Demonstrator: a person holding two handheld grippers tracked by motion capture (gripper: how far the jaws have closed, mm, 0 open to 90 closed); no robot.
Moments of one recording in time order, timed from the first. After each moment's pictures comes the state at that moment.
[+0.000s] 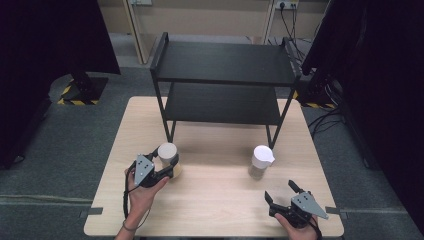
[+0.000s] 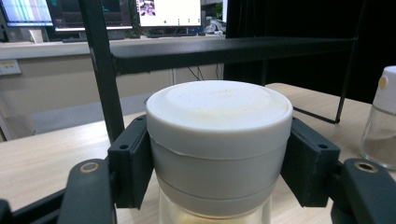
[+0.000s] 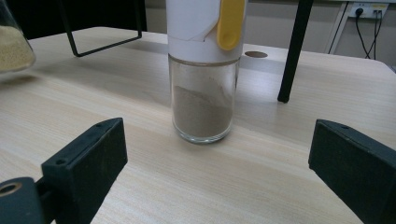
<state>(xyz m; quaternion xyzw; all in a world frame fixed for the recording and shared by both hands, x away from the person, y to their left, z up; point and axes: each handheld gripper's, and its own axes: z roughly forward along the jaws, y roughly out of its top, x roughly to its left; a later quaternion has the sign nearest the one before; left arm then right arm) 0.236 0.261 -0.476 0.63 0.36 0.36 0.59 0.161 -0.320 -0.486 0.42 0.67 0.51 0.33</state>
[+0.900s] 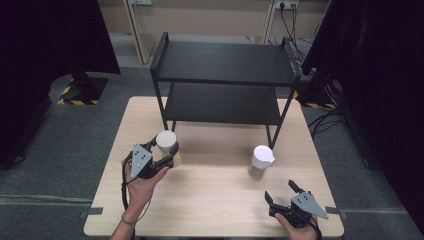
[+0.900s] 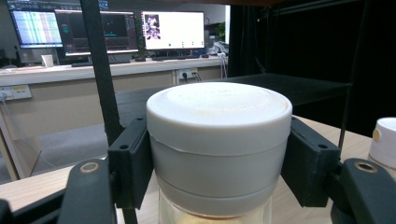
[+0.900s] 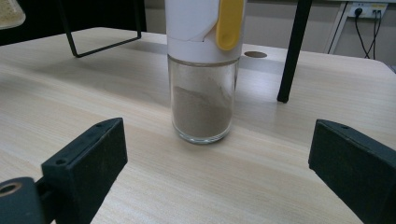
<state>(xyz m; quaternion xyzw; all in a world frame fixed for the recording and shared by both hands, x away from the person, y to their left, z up) 0.238 0.253 -0.439 0.60 0.35 0.37 0.61 0.161 -0.320 -0.486 0.42 0.67 0.51 0.33</state>
